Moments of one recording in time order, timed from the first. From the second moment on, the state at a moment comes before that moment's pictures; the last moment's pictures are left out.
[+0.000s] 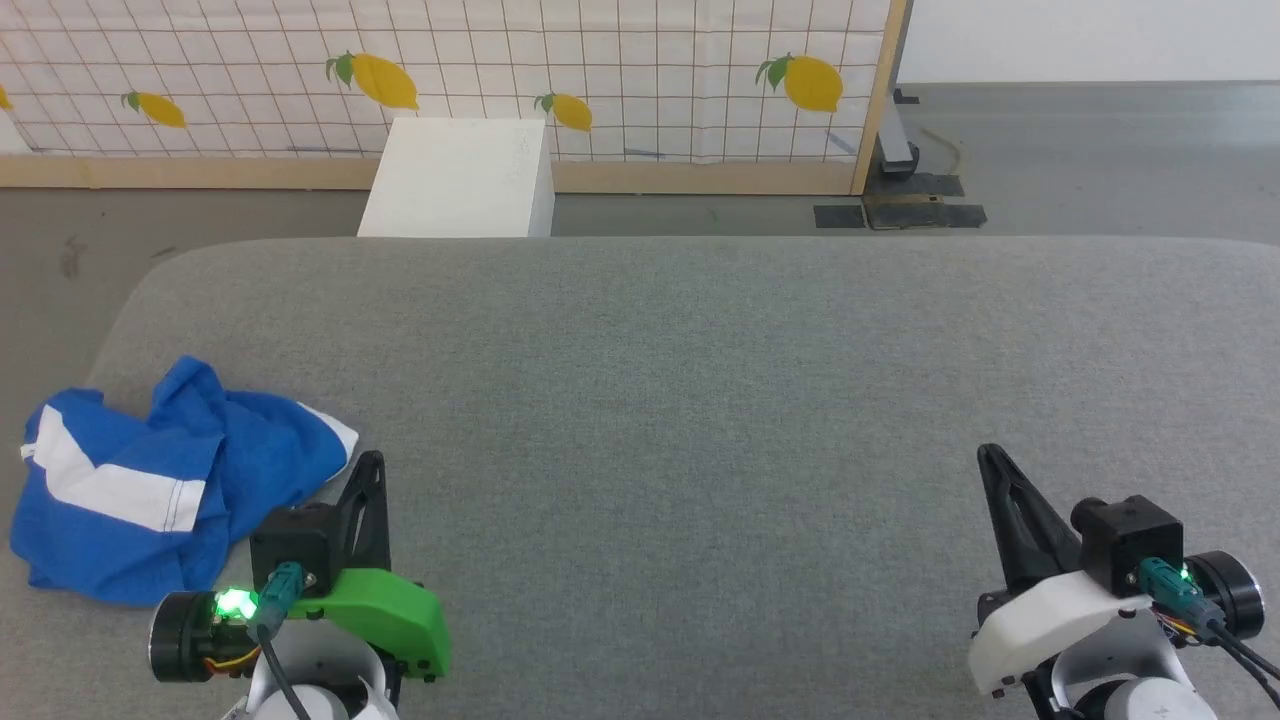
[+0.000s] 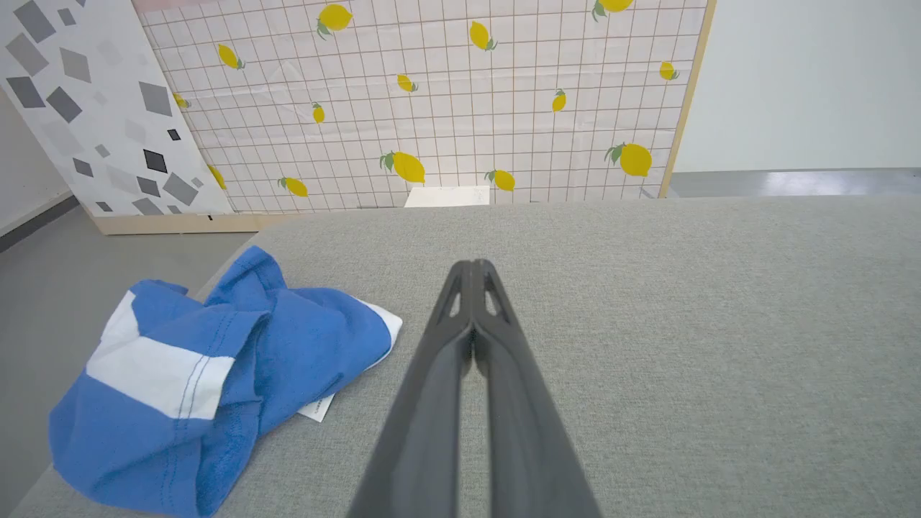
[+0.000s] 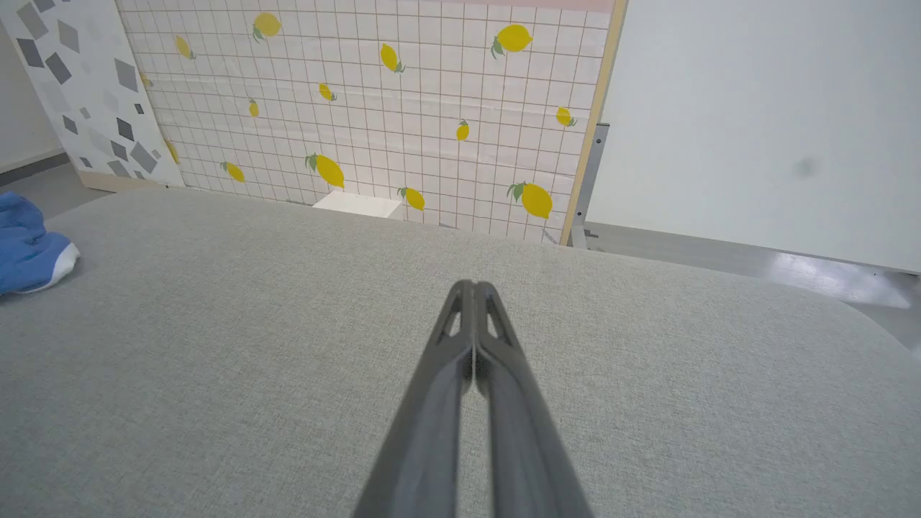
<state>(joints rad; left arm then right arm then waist) -0.01 0.05 0.00 0.00 -0.01 -0.01 0.00 0.02 -0.05 0.00 0.01 0.01 0.13 0.00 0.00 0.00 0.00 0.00</state>
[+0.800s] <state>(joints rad) -0.02 0.06 -0.04 0.04 -0.04 0.01 -0.03 0.02 -0.05 -0.01 0.01 0.01 0.13 -0.02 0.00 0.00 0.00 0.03</state>
